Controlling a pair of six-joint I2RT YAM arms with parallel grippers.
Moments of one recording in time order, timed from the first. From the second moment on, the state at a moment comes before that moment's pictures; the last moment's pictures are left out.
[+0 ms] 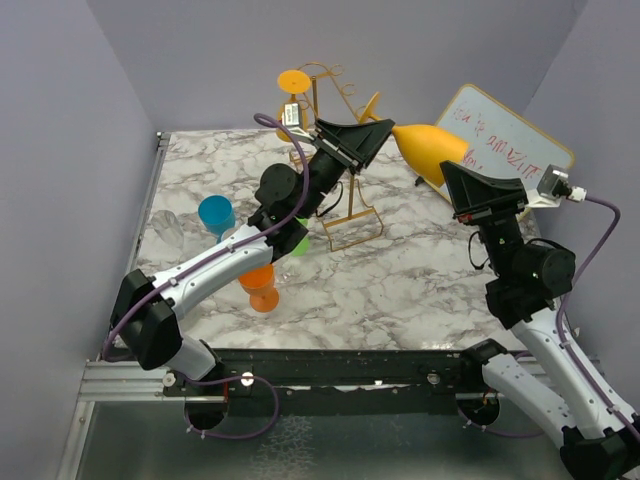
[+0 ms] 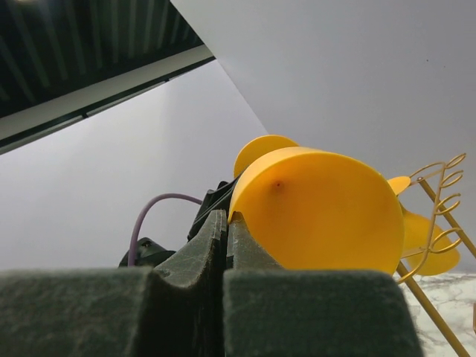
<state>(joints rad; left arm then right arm) -0.82 1.48 1.27 0.74 -0.06 -1.27 0.39 0.72 0.71 0.74 -0.13 0.89</state>
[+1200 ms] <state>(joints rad) -0.82 1.51 1.29 0.81 -0.10 -1.22 0.39 0.78 0.67 0.88 -0.26 0.92</state>
